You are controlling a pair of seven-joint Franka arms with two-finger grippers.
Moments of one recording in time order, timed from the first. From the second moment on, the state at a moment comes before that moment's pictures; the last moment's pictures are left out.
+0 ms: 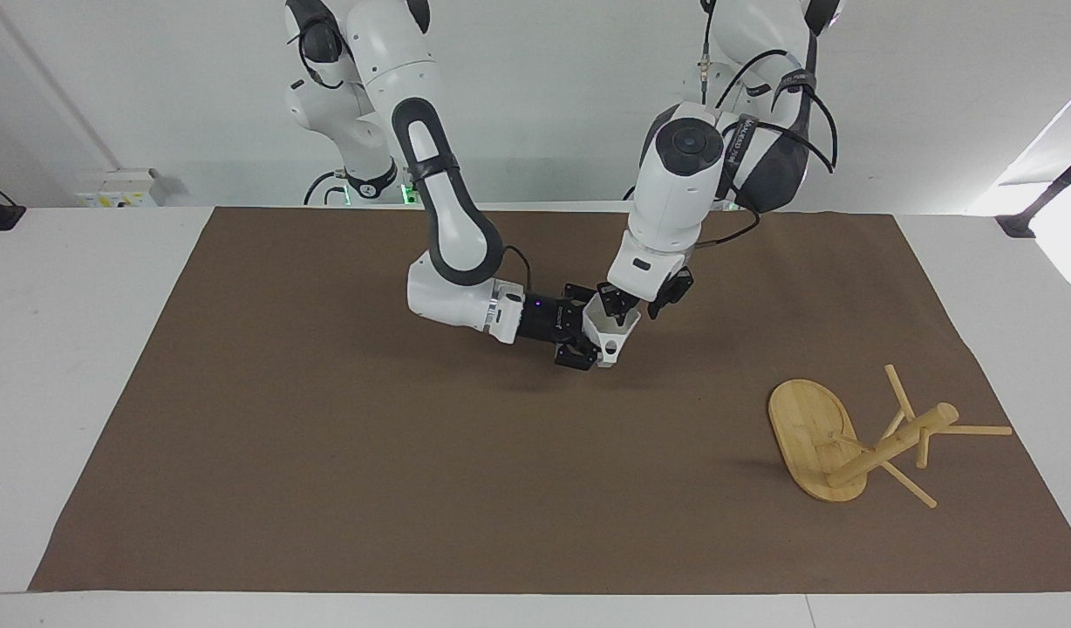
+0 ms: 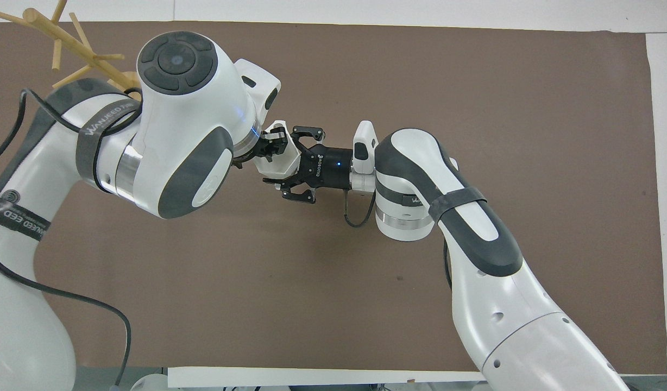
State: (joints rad) left arm -0.63 0.26 0.03 -1.58 -0.03 1.80 -0.79; right arm 0.58 0.45 -0.06 -1.88 1.92 2.18 -2.32
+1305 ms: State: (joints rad) left arm -0.65 0.26 0.03 -1.58 -0.04 1.83 -0.93; right arm 0.56 0.45 -0.07 -1.88 1.89 2.21 -2.32
